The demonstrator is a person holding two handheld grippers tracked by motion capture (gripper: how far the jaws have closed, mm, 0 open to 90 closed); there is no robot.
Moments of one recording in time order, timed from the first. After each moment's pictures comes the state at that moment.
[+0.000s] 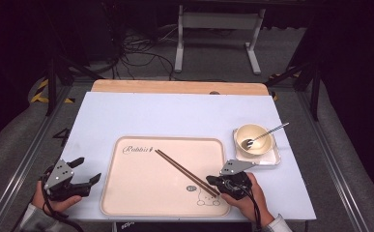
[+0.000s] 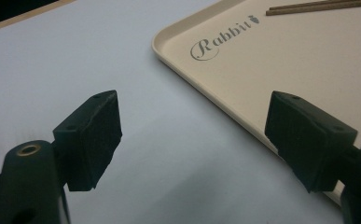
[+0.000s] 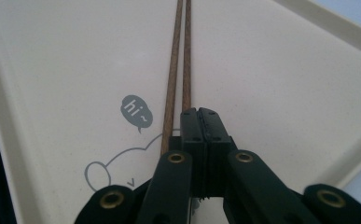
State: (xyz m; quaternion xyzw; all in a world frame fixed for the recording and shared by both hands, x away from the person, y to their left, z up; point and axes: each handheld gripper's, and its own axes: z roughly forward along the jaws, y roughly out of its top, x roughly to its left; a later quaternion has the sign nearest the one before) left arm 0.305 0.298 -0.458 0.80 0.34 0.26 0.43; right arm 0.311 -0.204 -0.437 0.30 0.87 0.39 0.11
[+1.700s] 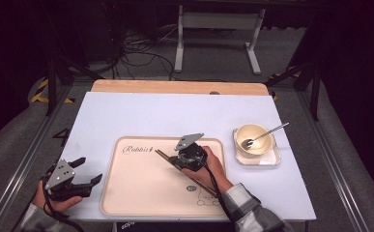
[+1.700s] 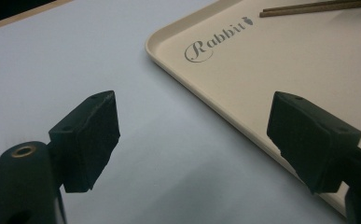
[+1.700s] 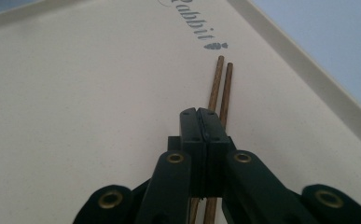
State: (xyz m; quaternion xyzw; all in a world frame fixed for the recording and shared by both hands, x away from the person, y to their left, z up) left arm 0.307 0.297 -0.460 0.80 0.34 0.25 0.43; right arm 0.394 -0.094 -0.433 0.22 0.90 0.37 0.08
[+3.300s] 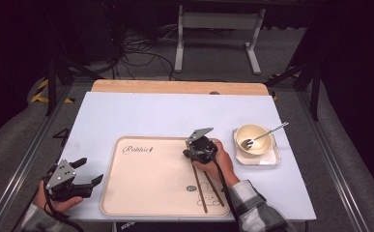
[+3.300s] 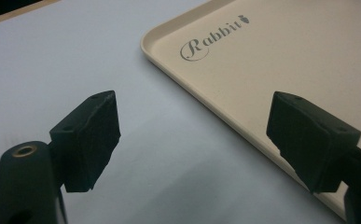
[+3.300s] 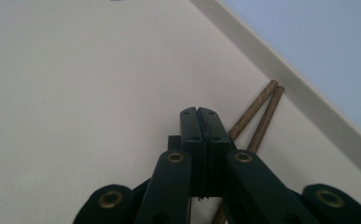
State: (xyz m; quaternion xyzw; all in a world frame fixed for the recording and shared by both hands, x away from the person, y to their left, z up) left arm 0.307 0.295 -0.460 0.80 0.34 0.24 0.43; right arm 0.417 -0.130 -0.444 0.29 0.89 0.32 0.11
